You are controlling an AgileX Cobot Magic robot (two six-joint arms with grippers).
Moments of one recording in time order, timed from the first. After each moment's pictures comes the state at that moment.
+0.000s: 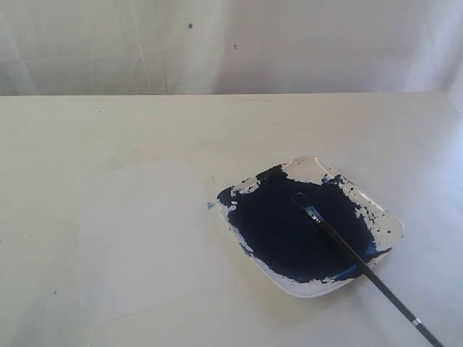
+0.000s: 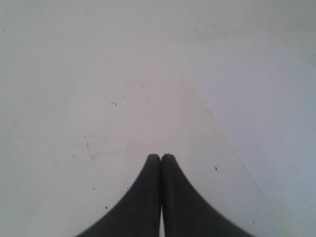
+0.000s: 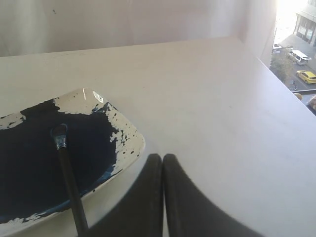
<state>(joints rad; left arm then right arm) -0.01 0.08 0.02 -0.21 0.39 0.11 0.13 0.01 0.00 -0.02 0.33 0.06</state>
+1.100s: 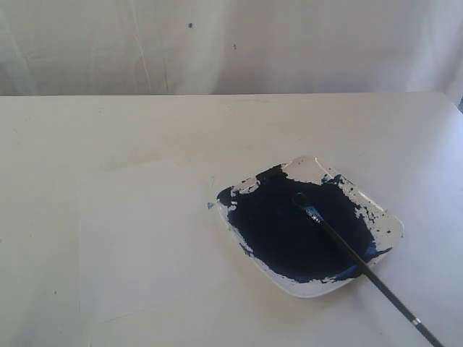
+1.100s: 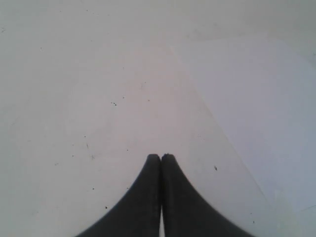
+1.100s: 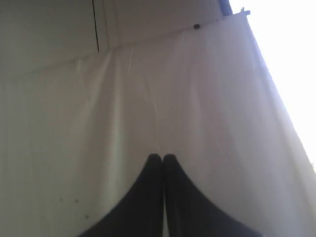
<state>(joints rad) -0.01 0.08 0.02 -0.21 0.39 0.11 0.13 0.00 0.00 -0.03 -0.60 0.23</state>
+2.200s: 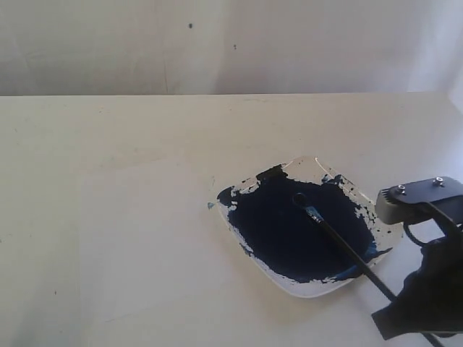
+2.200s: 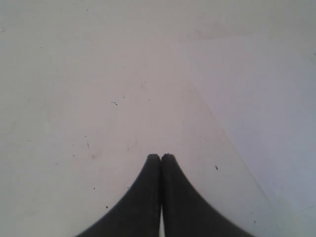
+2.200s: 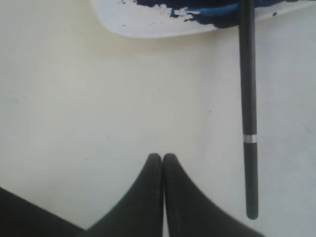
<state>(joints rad) -0.01 0.09 0.02 -0.21 0.39 0.11 0.47 1.07 -0.58 0.26 0.90 -0.21</state>
